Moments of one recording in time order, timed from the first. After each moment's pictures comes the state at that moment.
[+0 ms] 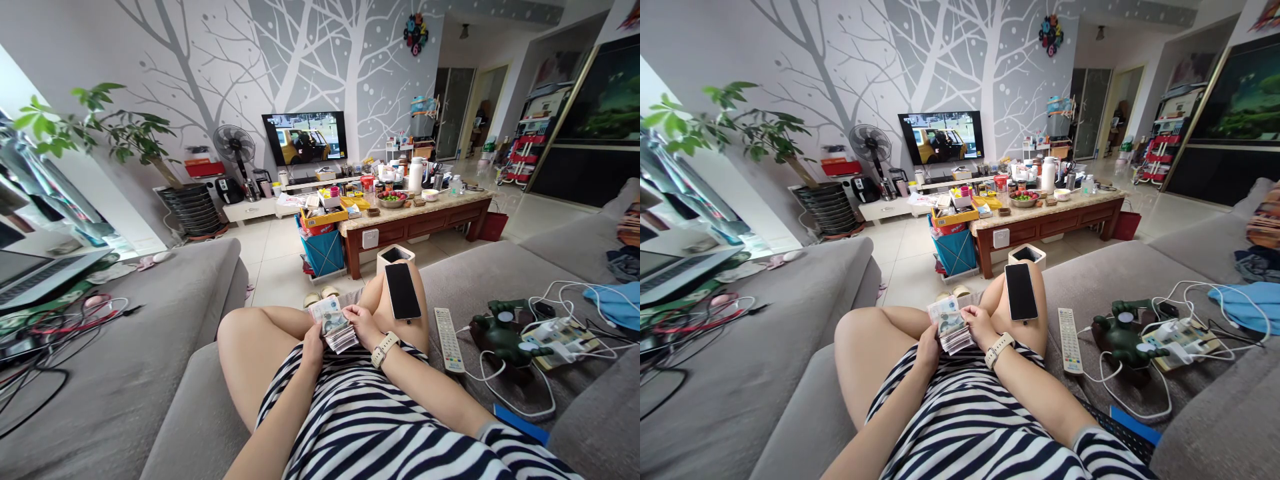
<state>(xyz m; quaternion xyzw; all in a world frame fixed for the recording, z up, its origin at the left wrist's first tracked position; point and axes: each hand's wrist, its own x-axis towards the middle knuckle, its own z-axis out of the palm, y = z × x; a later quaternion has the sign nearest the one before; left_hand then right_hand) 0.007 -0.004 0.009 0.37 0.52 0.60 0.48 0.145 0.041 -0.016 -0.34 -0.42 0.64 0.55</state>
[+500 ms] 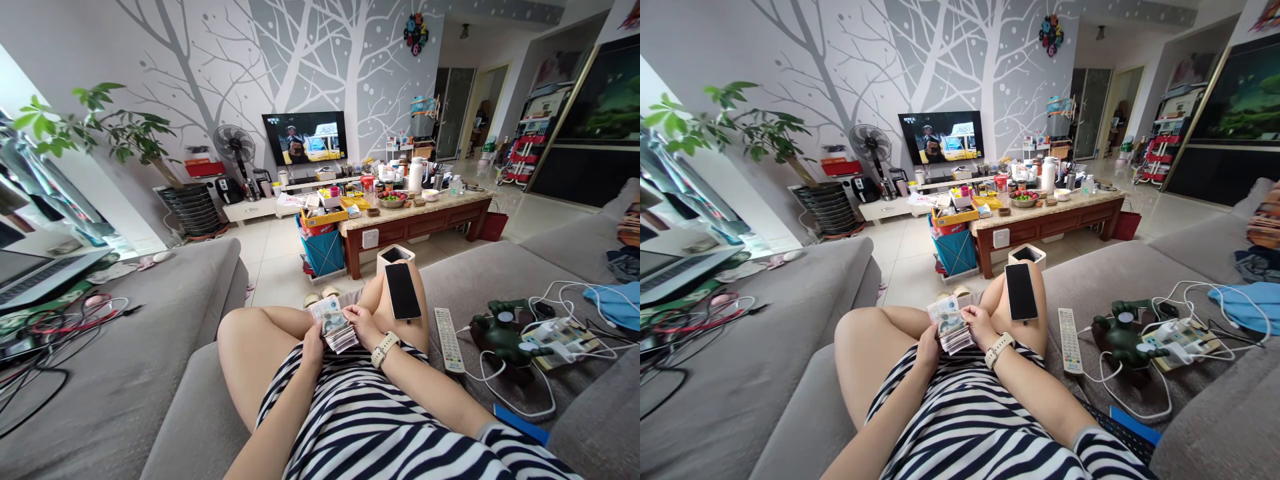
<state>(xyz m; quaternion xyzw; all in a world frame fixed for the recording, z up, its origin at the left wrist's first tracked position) 0.011 -0.012 0.026 0.38 0.54 0.59 0.47 0.145 0.042 -0.017 -0.34 -0.42 0.64 0.55</state>
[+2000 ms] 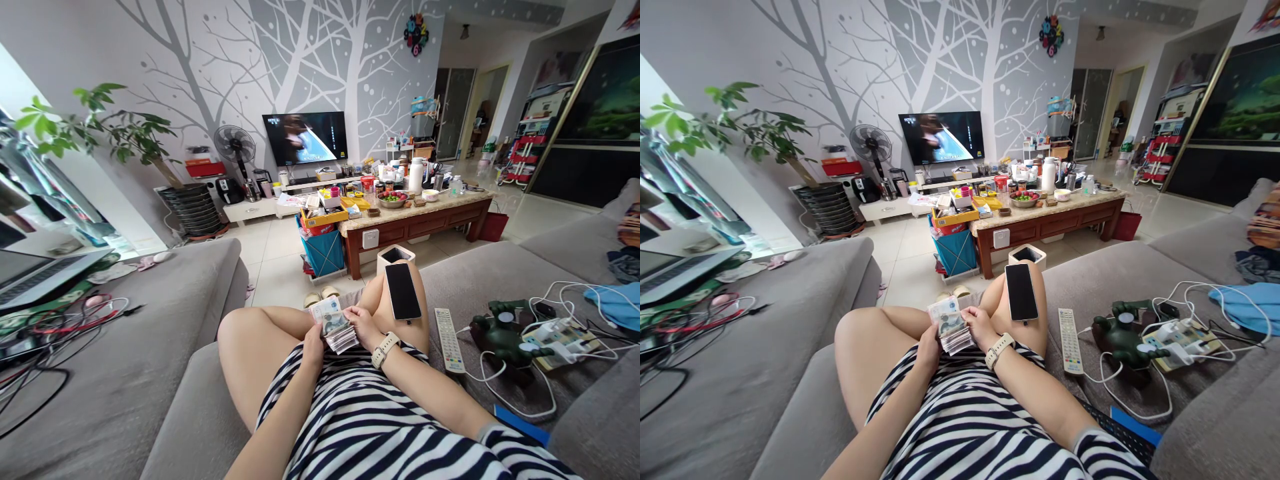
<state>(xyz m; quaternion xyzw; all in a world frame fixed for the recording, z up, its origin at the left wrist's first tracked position) 0.011 -0.011 0.023 0.37 0.54 0.59 0.47 0.145 0.038 -0.014 -0.33 -0.41 0.65 0.54</state>
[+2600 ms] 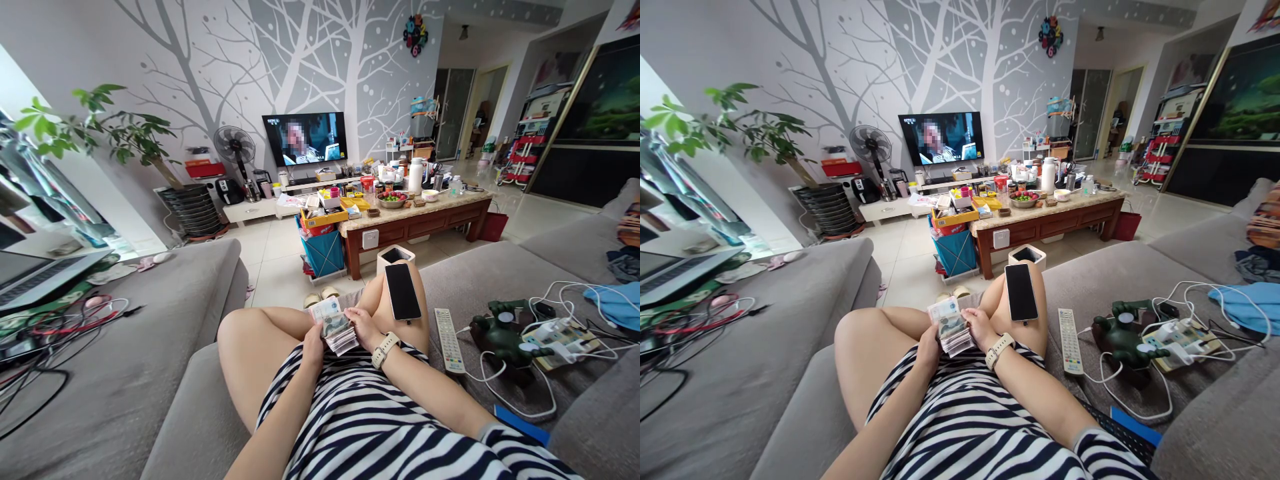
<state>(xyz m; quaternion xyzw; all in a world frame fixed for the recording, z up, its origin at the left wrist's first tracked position) 0.009 -0.007 0.016 0.36 0.53 0.60 0.48 0.144 0.035 -0.009 -0.32 -0.41 0.67 0.53</state>
